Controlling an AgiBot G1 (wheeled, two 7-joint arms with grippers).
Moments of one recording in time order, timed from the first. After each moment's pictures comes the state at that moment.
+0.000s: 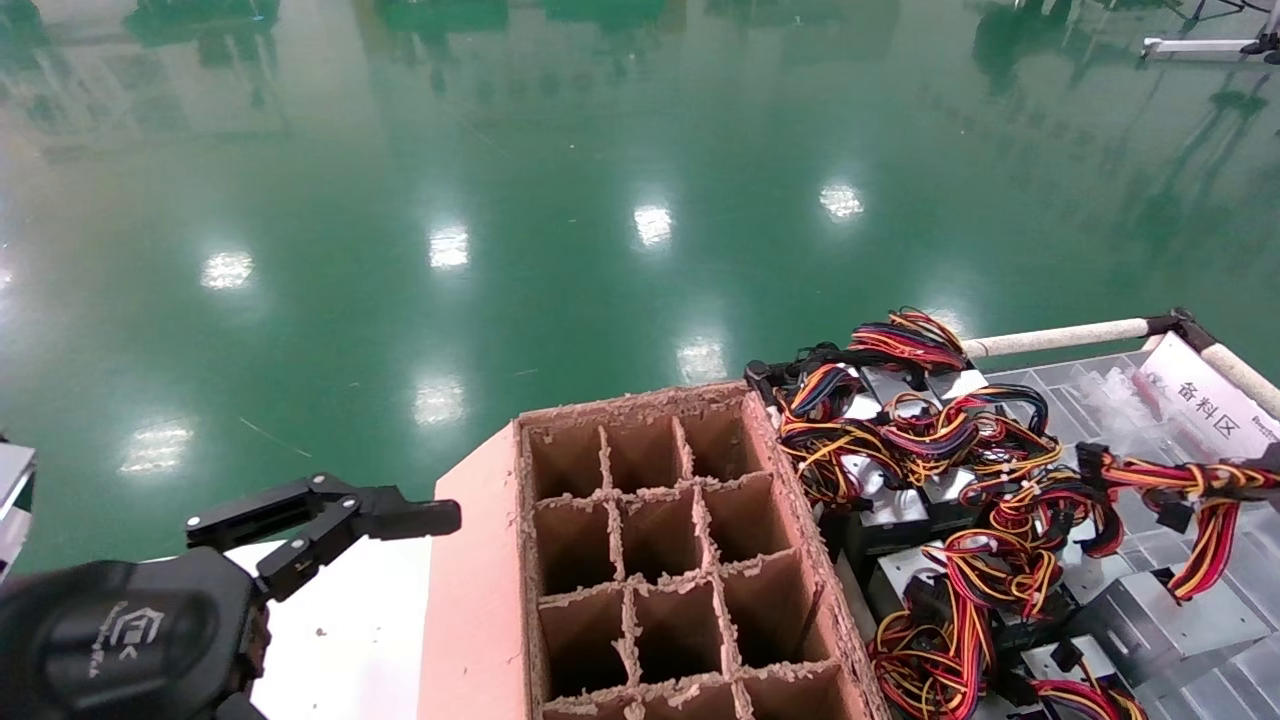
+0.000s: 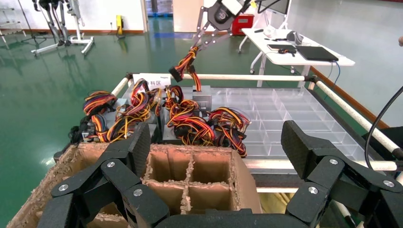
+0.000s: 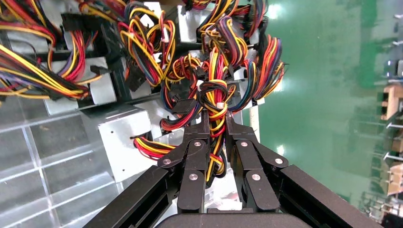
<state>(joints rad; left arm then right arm) -1.10 0.58 0.36 -1.27 0.67 1.46 -0.14 1.73 -0.29 -0.53 1.14 -1.49 -1.59 -0.30</state>
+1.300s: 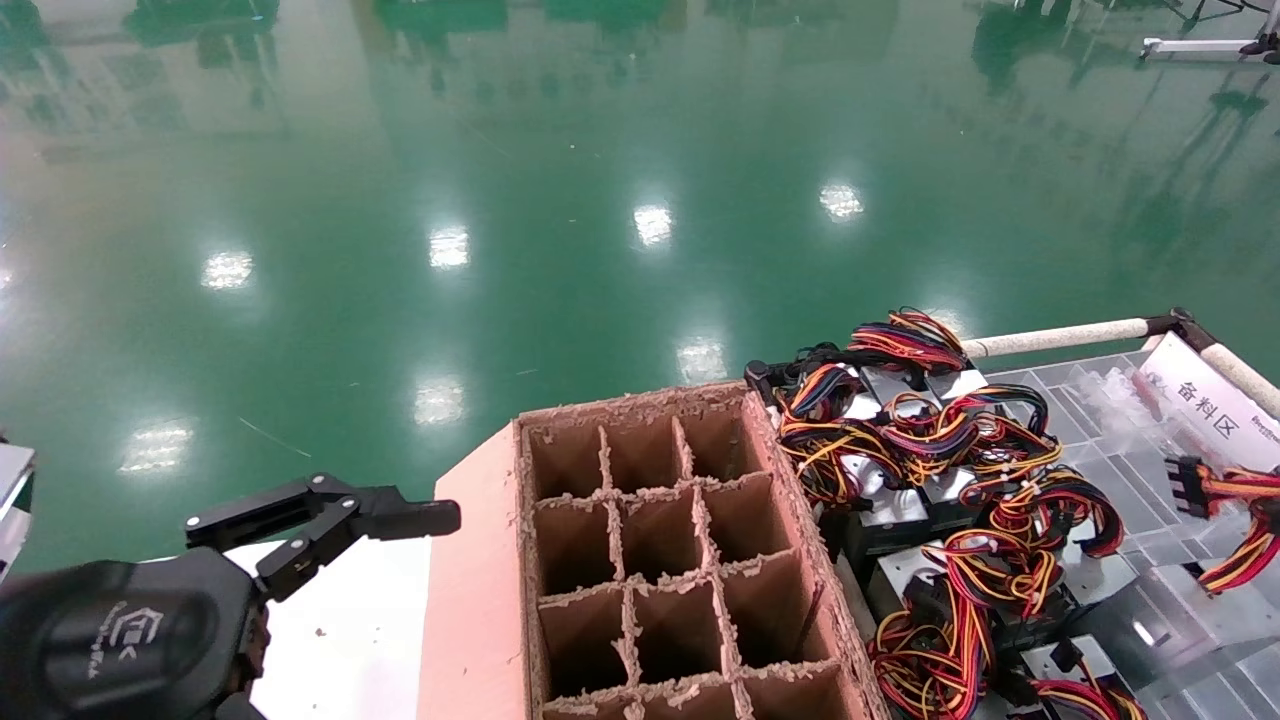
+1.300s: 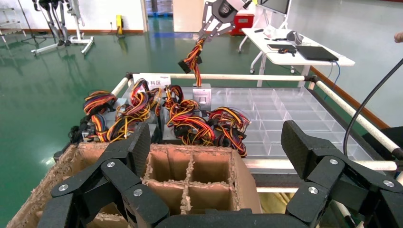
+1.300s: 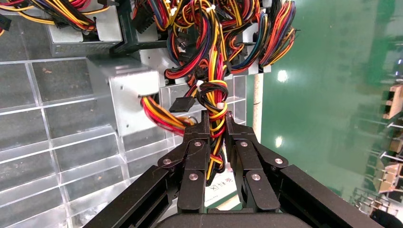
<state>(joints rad) -1.10 0.58 0.36 -1.27 0.67 1.46 -0.14 2.20 -0.29 -1.05 0.85 -1.47 -1.60 -0.58</state>
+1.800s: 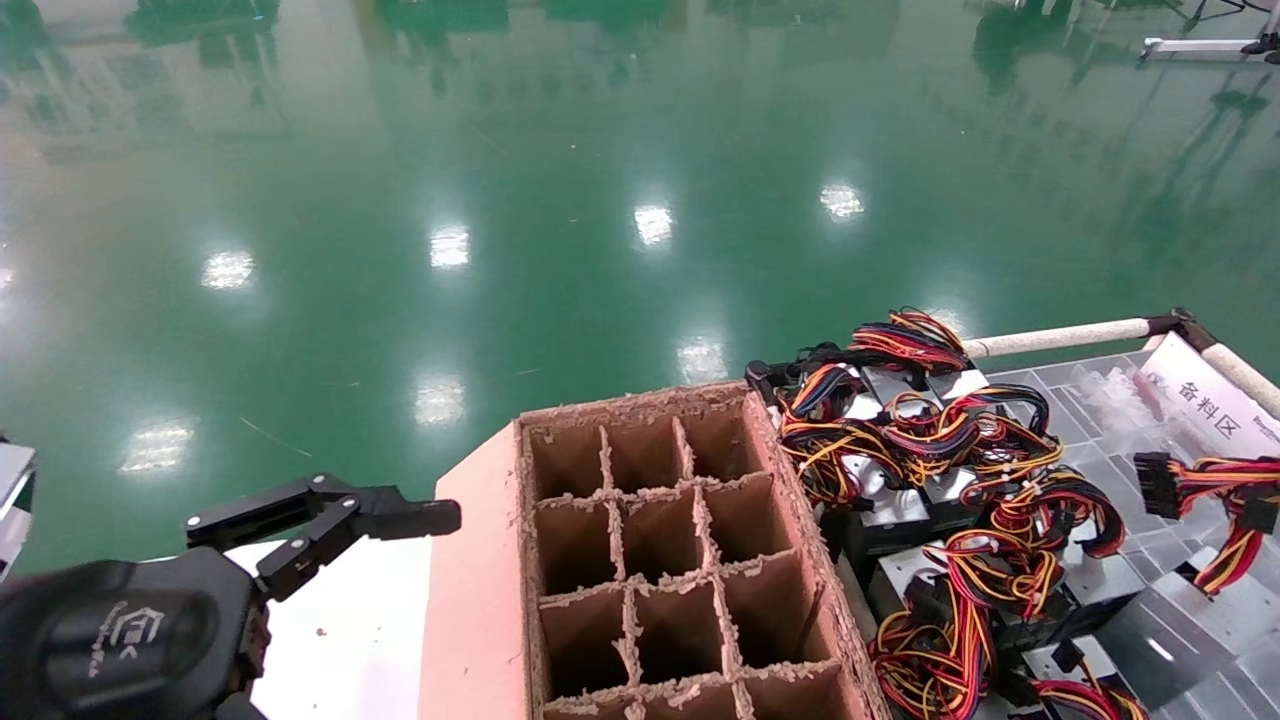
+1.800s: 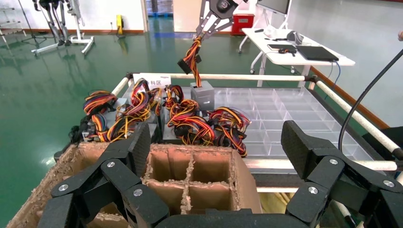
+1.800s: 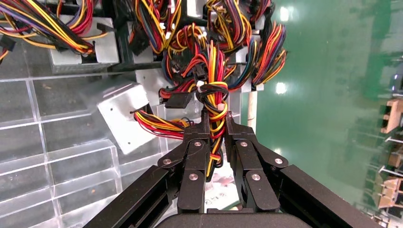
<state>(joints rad) -1.10 0.58 0.36 -1.27 0.67 1.46 -0.14 2.37 -0.32 -1.26 0.83 -1.38 -1.60 -0.58</state>
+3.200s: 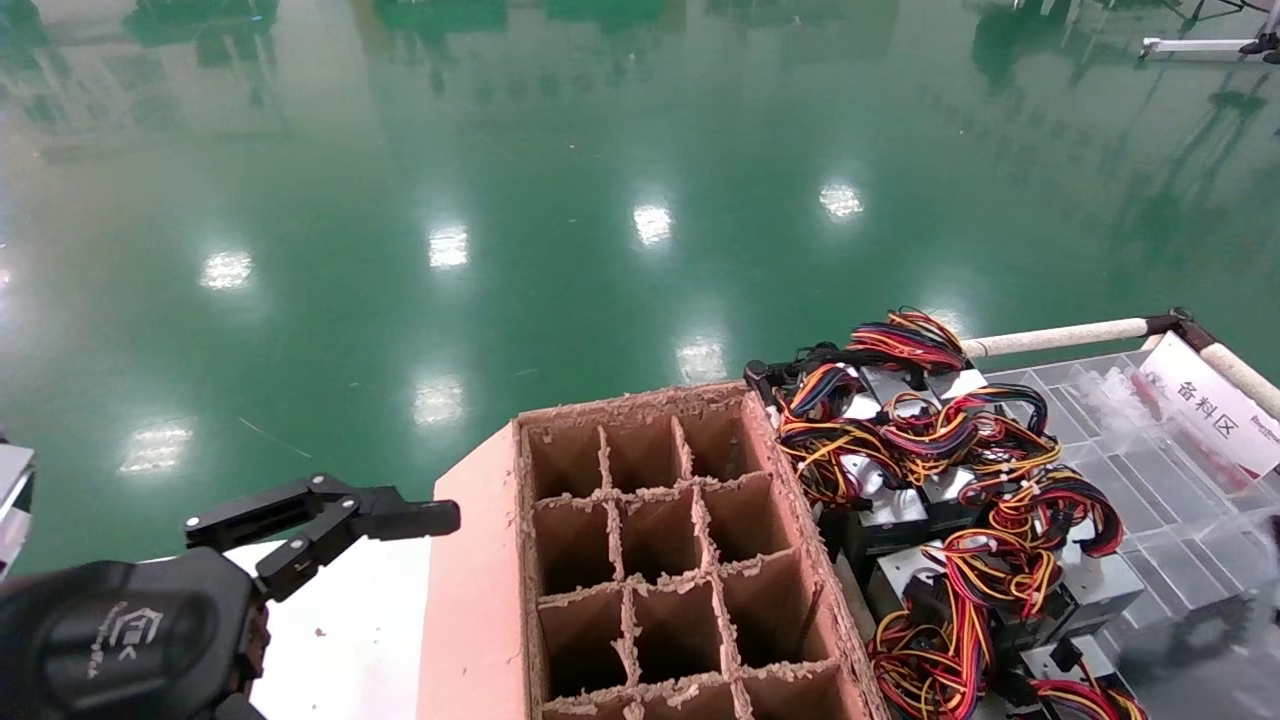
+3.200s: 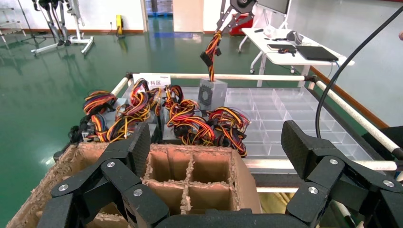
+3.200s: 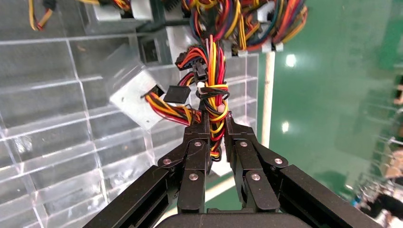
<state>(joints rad) -1.10 0.58 0.36 -1.27 0.67 1.46 -0.14 2.85 -0.18 -1.79 0.98 -1.35 -1.60 -0.53</state>
